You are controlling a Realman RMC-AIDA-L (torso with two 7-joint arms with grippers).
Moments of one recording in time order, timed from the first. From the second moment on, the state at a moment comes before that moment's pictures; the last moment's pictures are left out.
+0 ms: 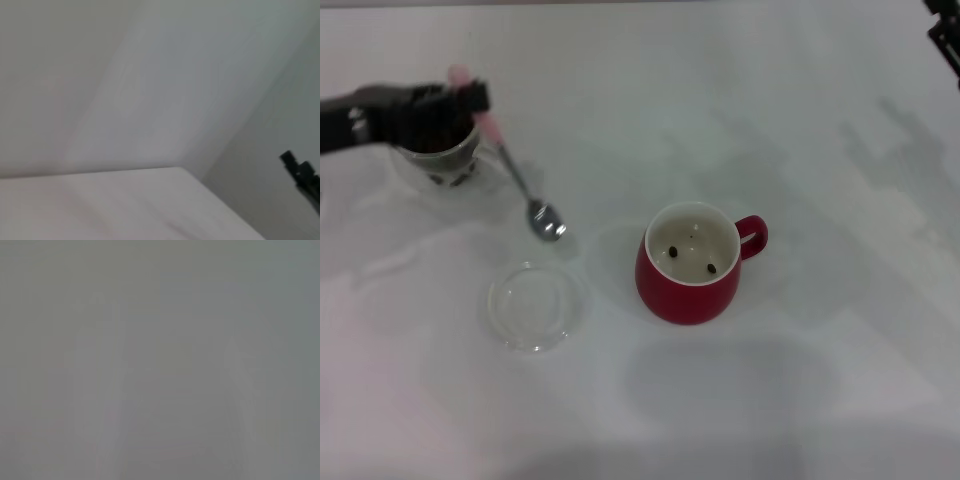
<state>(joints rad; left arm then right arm) -0.40 -1.99 1.02 0.88 1.62 1.51 -1.94 0.30 2.01 -1.52 -0.12 -0.23 -1.69 0.56</state>
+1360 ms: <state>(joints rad) -0.34 -2.05 0.94 0.60 1.72 1.39 -1.78 0.29 2.01 -1.53 -0.10 -0.18 -1.68 0.70</state>
